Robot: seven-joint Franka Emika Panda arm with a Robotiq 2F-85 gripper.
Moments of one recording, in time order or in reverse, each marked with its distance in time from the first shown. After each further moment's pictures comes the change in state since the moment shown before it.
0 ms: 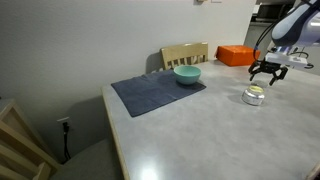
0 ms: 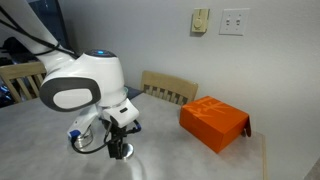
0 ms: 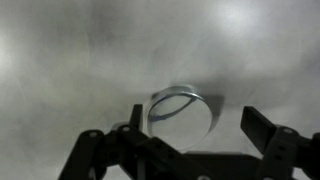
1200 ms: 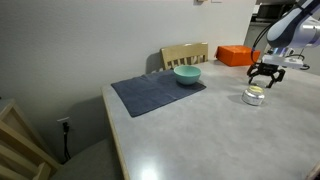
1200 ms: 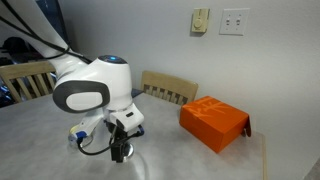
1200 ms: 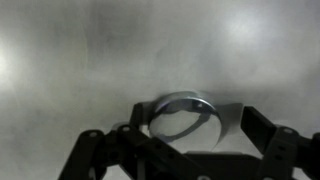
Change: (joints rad) arm -0.019 0.059 0.003 0.078 -0.002 -0.095 0.006
